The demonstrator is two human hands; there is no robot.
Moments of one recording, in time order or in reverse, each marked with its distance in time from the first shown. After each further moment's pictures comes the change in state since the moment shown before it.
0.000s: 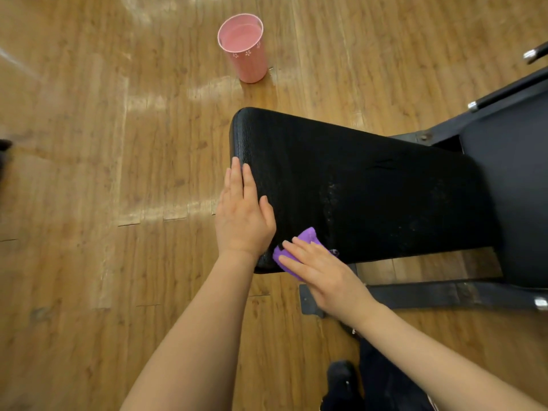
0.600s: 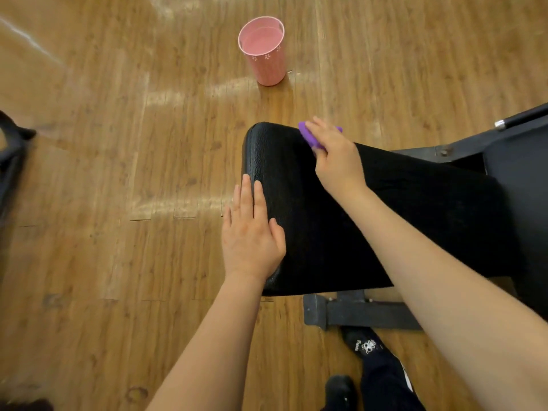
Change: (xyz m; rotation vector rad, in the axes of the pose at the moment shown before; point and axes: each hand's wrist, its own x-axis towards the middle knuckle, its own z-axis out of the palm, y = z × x) left_hand 0.002 0.004 -0.002 0.115 -0.001 -0.015; right_hand 0.177 0.088 -0.069 0.178 0.280 0.477
